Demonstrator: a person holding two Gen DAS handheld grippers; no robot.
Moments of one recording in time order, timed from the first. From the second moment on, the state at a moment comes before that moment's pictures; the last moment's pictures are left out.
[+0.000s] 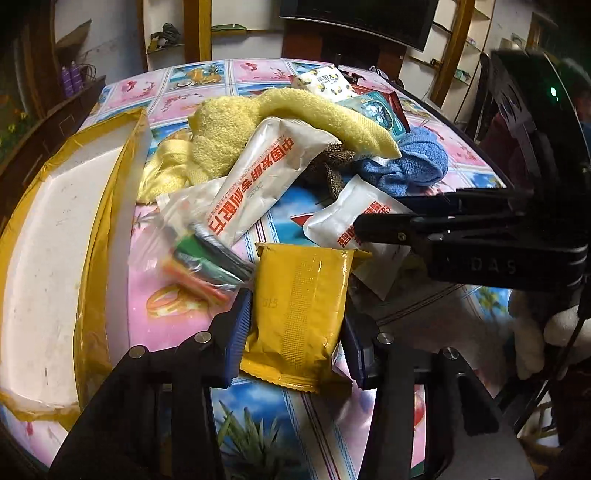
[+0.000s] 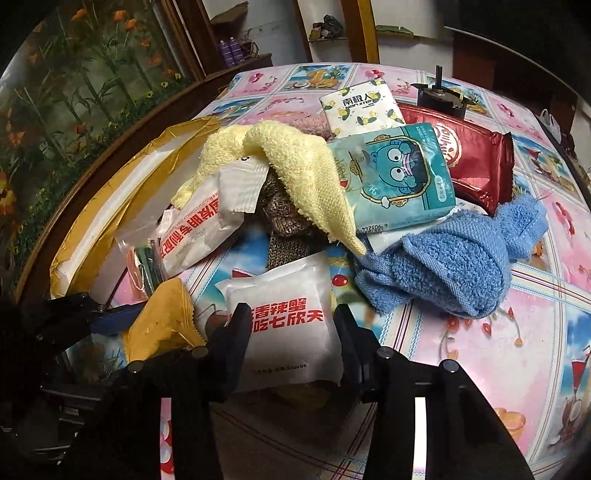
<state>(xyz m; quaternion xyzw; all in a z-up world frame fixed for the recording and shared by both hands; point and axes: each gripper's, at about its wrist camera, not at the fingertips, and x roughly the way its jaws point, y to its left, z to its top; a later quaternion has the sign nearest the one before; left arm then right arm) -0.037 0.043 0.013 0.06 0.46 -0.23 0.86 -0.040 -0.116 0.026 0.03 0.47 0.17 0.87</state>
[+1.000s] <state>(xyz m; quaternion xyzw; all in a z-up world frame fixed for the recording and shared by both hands) -0.095 0.133 0.059 -0.07 0.41 -0.24 0.88 -0.061 -0.071 0.024 -0.06 0.47 0.15 0.87</state>
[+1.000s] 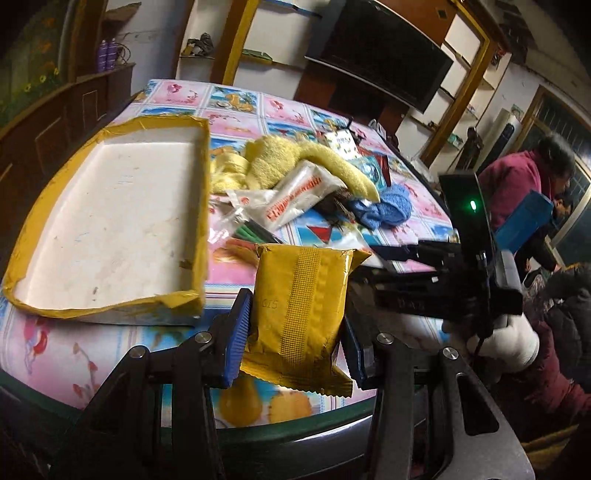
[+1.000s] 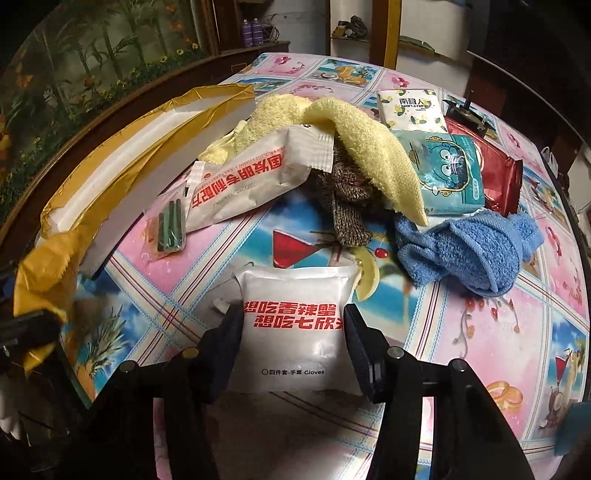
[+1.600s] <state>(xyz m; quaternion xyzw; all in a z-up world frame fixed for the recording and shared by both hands) 0.040 0.241 0.088 -0.17 0.42 -0.17 0.88 -0.011 0.001 0.101 0.03 0.40 0.28 0.88</state>
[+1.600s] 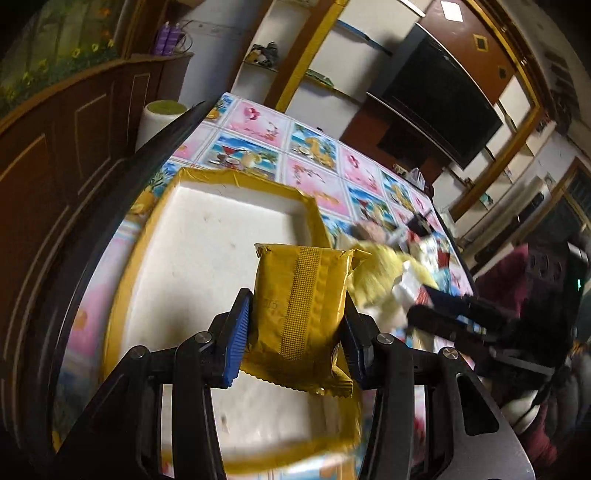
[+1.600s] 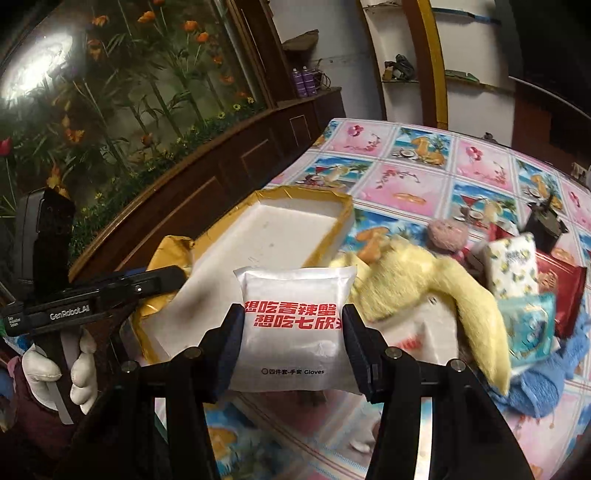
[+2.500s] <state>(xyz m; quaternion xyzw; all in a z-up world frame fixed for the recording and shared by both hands) 0.074 0.275 0.034 -0.13 0.46 -0.09 0.87 0.011 -0.044 0.115 0.06 0.34 0.19 0.92</state>
